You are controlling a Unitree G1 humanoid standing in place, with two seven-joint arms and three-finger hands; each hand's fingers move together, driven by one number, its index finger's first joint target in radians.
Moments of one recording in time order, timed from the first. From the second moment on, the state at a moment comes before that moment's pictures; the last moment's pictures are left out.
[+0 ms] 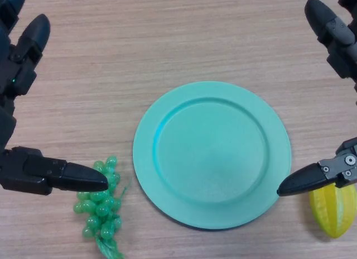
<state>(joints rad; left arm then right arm) -0.03 0.34 0.41 -0.96 -0.50 0.63 -0.15 -0.16 -0.52 -0.12 -1.00 0.55 0.65 -0.12</state>
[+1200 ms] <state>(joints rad) 0.18 0.17 0.32 -0.66 0.06 0.15 -0.27 -0.22 -0.41 -0.09 -1.00 0.41 0.72 -0.05</state>
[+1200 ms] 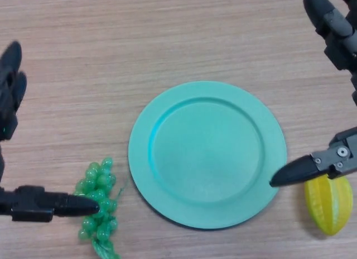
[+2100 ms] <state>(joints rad) 0.27 0.16 0.08 -0.24 0.37 -0.03 -0.09 -0.20 -0.49 -0.03 -1.00 0.44 0.72 -0.11</state>
